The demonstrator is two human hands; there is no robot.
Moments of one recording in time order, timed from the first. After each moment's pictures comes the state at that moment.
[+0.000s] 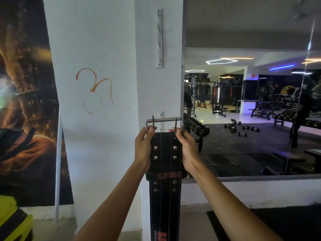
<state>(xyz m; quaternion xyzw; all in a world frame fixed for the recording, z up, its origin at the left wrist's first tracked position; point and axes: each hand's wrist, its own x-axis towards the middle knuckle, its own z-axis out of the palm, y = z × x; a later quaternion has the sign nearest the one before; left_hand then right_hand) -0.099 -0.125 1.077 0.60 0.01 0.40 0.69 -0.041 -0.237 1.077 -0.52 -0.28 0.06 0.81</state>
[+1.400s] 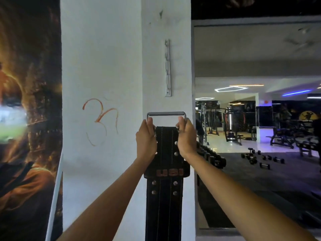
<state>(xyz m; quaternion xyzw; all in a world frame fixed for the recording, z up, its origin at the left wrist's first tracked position) 0.008 -0.058 1.187 0.70 0.06 0.61 0.38 0.077 -0.141 1.189 -0.59 -0.35 -0.27 0.68</state>
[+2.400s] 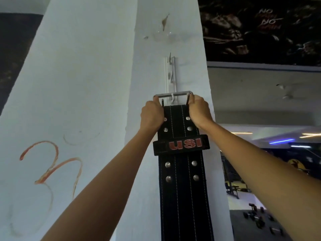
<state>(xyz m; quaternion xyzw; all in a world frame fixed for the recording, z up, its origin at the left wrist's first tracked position) 0.265 0.098 1.421 0.74 0.01 0.63 0.25 0.336 -0.008 1.432 -0.64 -0.35 -0.42 0.54</state>
